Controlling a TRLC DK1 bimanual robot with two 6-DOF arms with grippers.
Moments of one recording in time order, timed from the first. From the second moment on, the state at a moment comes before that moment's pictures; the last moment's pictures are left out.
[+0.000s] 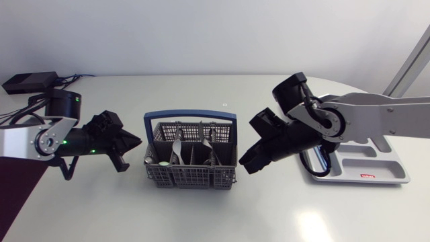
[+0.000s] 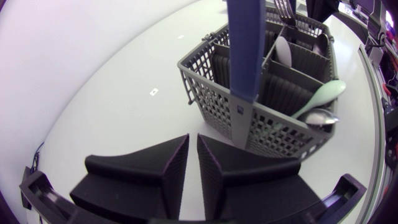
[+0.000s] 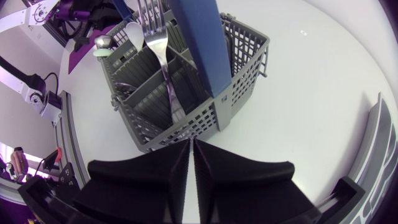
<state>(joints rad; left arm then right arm) -0.01 1.50 0.68 -0.03 0.48 0.82 0.45 1.56 0.90 -0.41 -0.41 -0.21</state>
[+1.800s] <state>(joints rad) -0.68 1.57 1.07 -0.55 -0.25 0.36 0.36 1.31 0.79 -0.45 -0.36 -0.26</state>
